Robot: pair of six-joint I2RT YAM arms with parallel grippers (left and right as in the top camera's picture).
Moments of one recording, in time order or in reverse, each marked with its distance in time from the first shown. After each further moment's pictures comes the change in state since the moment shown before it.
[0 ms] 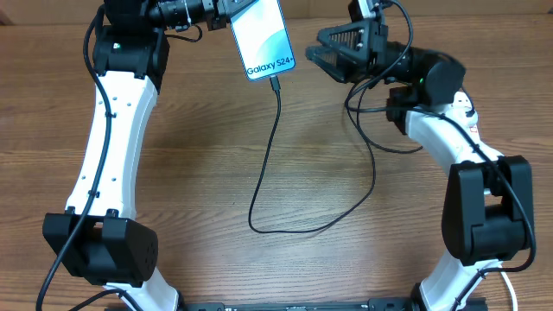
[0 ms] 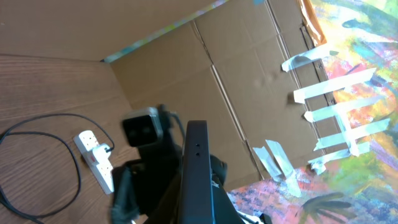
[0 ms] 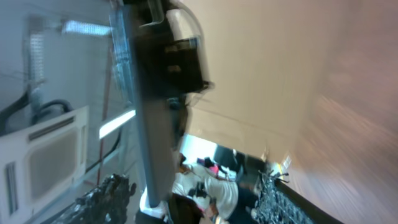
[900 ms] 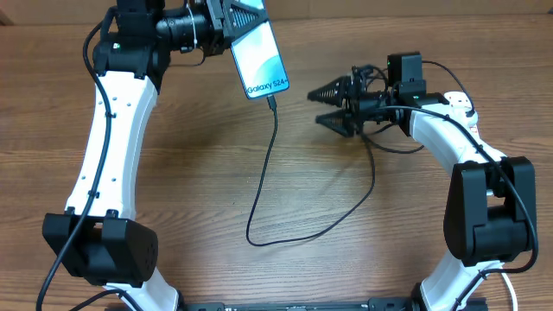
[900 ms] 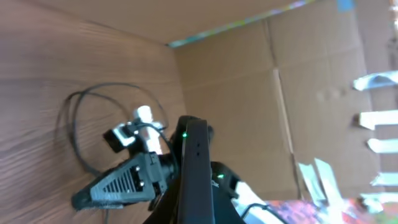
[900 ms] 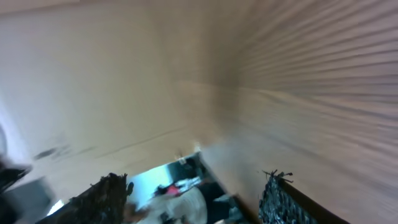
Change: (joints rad) left arm 0.000 0.000 0.000 -0.515 -0.159 0.335; right arm -0.009 -0.007 -0.024 -1.689 0.130 -1.206
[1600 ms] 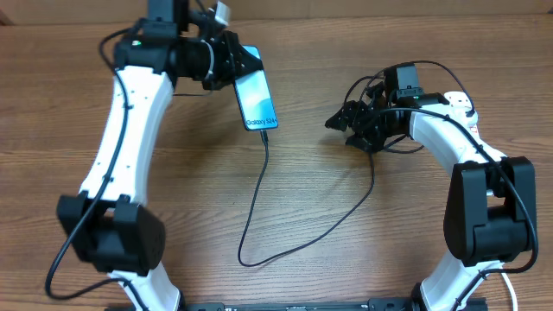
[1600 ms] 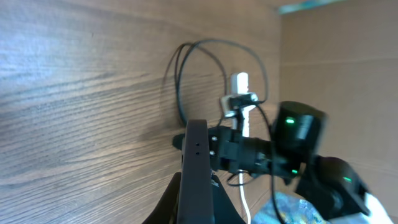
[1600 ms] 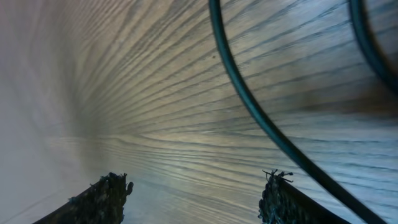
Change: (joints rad) left arm -0.058 0.077 -0.002 -0.399 -0.284 0.290; right arm 0.000 0.000 -0.001 -0.299 0.528 -0.286
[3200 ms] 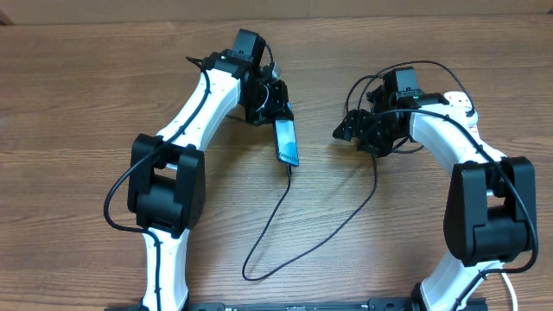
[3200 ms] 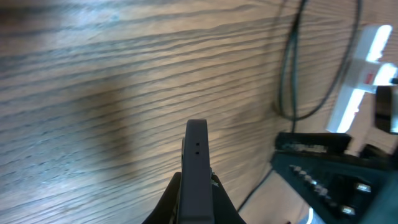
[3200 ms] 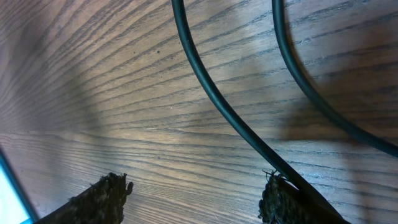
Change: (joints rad) left arm -0.177 0.299 -0.047 0.012 -0.189 0.003; right arm 0.000 0.000 0.000 -0.076 0.139 -0.153
